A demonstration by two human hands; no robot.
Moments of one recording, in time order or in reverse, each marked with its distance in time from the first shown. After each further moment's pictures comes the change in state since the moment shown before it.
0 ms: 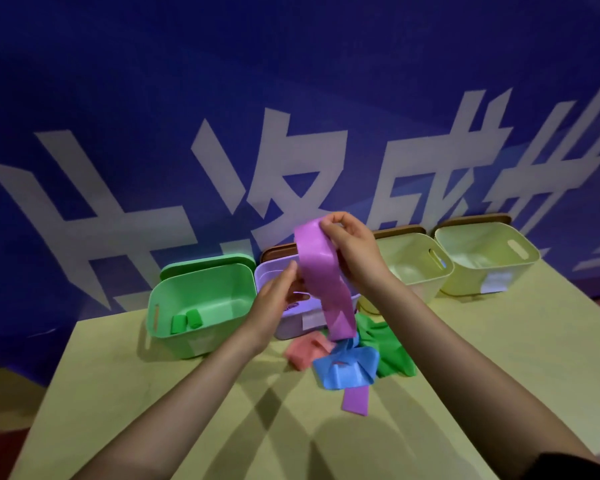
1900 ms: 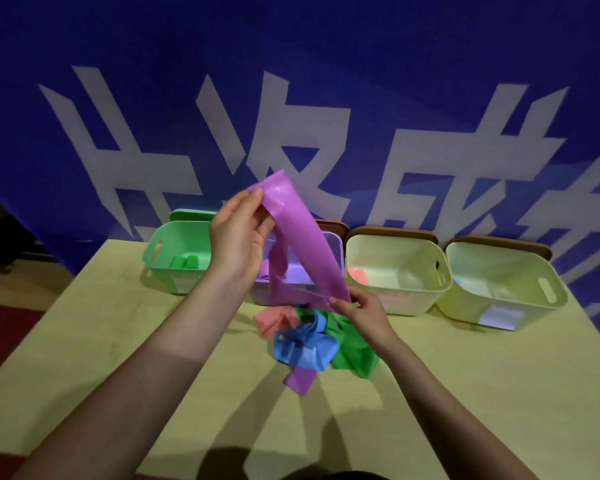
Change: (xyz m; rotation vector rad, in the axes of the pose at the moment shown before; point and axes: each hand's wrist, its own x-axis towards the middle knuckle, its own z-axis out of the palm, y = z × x) left_hand -0.004 0.063 0.113 -0.659 0.648 0.262; right_hand -0.022 0.111 -0.161 -0.272 -0.371 0.130
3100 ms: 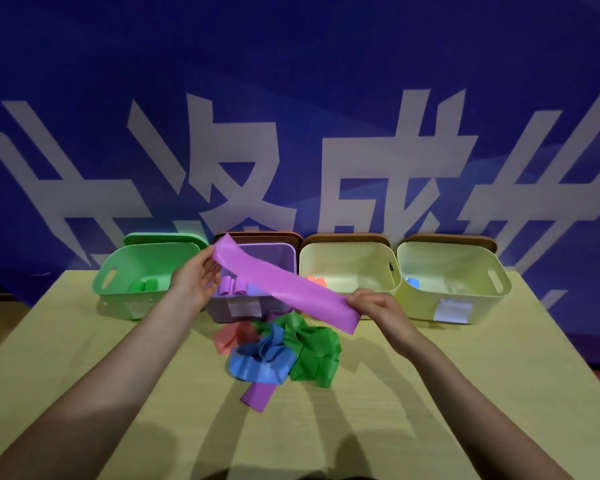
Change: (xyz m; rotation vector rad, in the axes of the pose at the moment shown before) left_hand 0.042 -0.074 -0.036 0.362 0.223 -0.352; right_hand -0.022 0.009 -0.125 0.168 -0.102 -0.054
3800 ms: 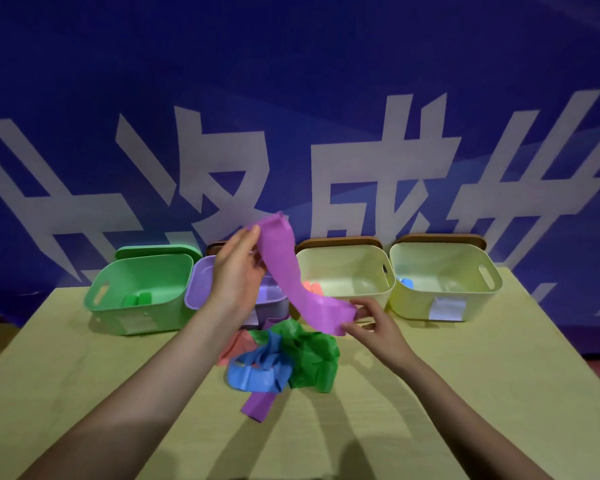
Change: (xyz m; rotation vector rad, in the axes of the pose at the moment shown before) left_hand -0.069 -0.017 0.064 -0.059 -0.421 0.326; right_hand -0.015 0.032 0.005 -0.314 0.245 0.007
